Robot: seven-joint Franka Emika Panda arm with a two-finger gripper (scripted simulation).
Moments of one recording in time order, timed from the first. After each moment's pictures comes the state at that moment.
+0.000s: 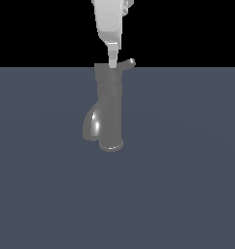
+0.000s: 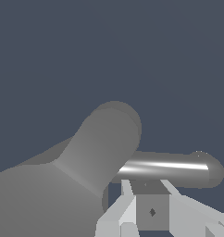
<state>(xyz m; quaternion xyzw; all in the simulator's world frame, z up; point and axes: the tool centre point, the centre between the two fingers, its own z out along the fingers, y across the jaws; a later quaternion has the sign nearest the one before) -0.061 0.010 0.297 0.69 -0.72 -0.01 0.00</state>
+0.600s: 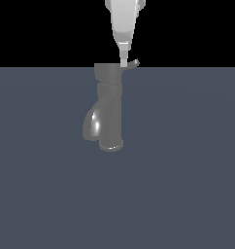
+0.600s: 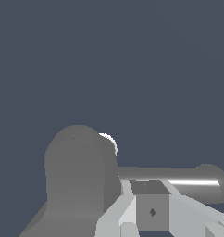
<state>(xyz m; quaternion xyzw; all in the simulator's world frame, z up) -0.043 -0.016 0.297 0.68 -0.73 -0.01 0.01</state>
